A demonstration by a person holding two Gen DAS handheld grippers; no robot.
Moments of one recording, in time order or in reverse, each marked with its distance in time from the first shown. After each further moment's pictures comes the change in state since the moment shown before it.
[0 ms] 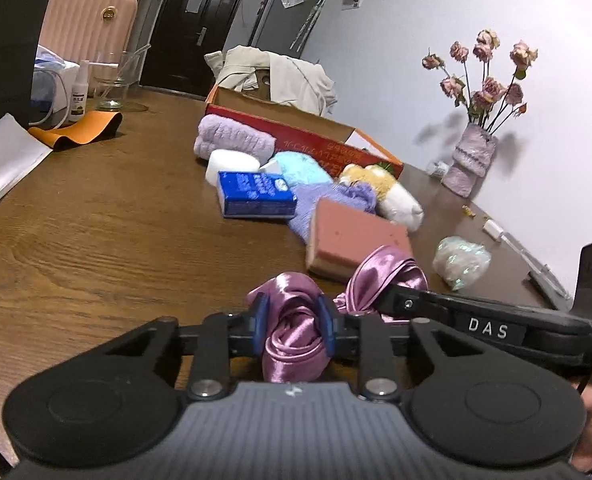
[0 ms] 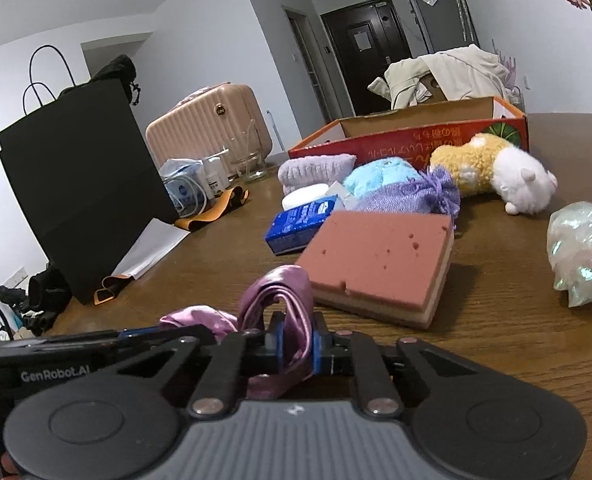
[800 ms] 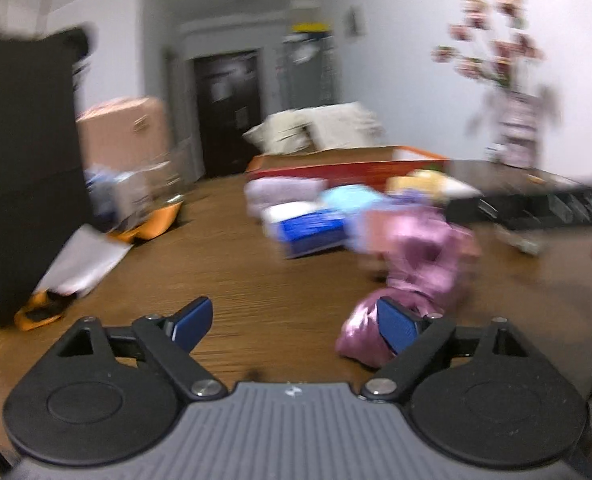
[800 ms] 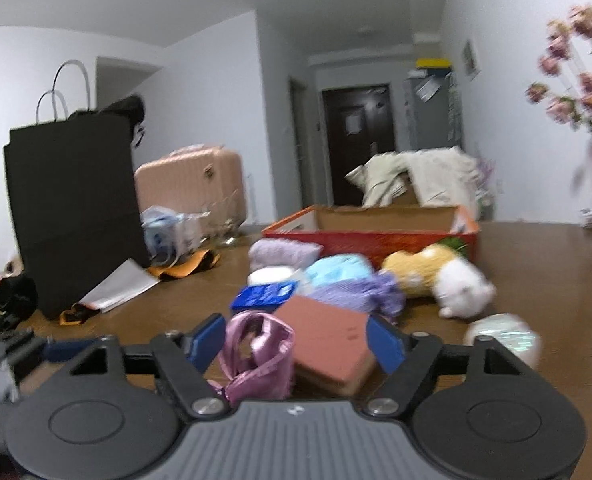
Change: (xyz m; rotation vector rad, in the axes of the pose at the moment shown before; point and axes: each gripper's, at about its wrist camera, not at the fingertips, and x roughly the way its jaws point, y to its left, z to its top) left arm -0.009 -0.031 -0.032 0.268 -0.174 0.353; right arm -0.028 0.010 0.005 -0.174 -0.178 -0.103
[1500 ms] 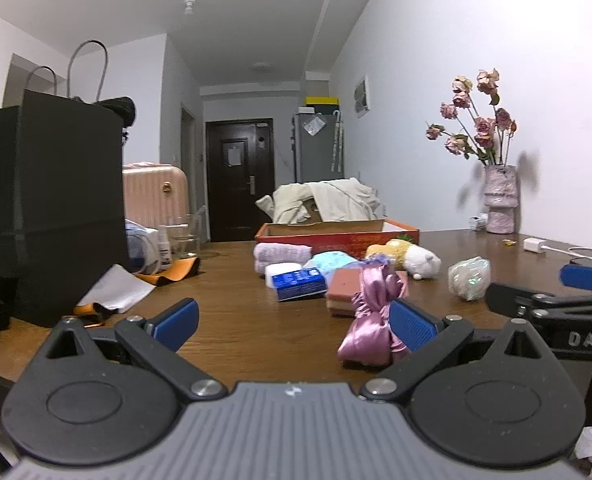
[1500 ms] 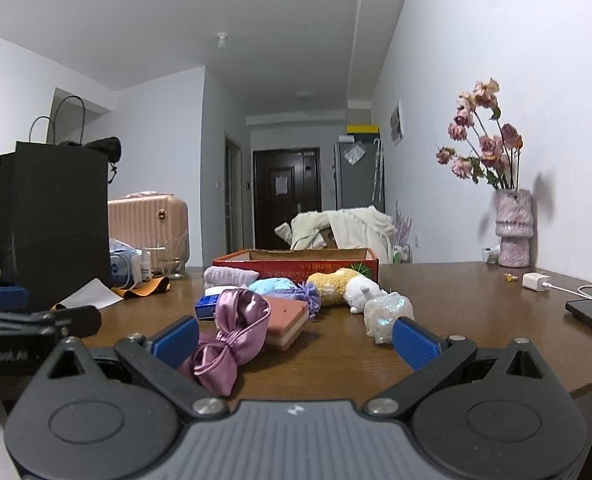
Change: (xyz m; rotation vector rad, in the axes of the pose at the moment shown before) left arm -0.120 -0.026 -0.027 -0.015 -0.243 -0.018; right arm -0.131 0.033 -0.069 -0.009 -0.223 -0.283
